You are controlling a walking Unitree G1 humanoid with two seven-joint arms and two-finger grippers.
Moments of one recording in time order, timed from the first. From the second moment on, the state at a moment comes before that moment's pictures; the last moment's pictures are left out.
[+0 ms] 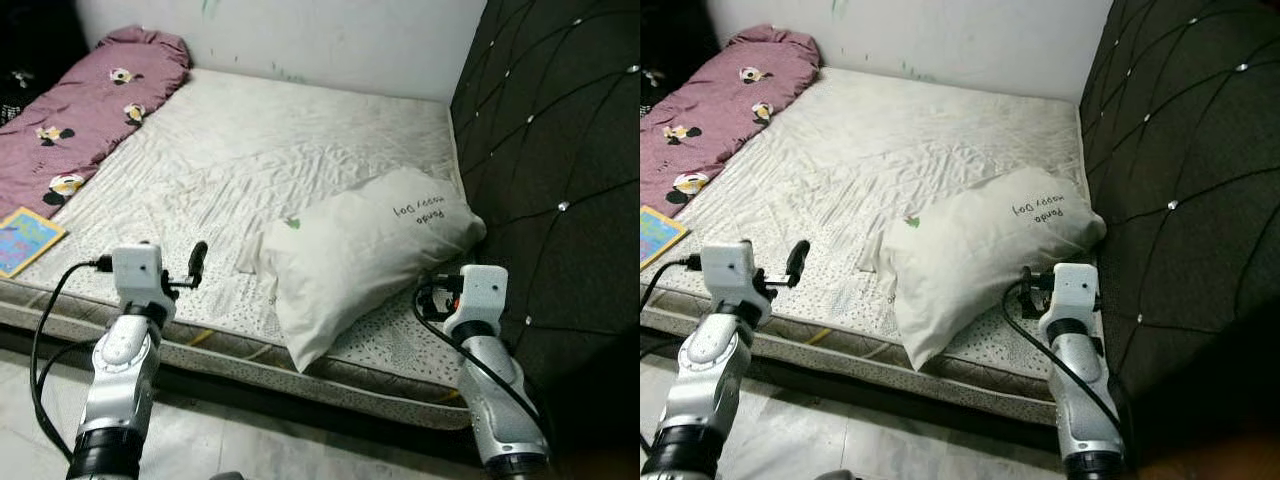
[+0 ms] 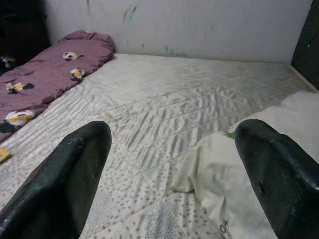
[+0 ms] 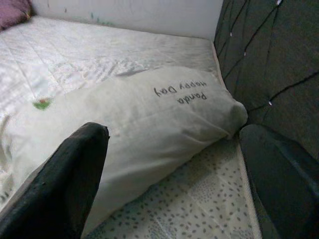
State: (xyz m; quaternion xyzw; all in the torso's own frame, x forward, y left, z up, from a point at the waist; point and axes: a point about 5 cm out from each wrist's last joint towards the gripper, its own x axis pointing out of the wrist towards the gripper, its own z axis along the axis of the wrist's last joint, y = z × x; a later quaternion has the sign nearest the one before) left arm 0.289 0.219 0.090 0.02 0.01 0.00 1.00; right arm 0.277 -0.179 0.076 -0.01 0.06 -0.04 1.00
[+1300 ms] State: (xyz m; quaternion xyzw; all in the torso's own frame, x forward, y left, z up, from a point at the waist) left arm 0.268 0.208 0.095 0.00 0.02 -0.04 1.00; right arm 0.272 -0.170 0.084 0.01 0.06 -0.02 1.00
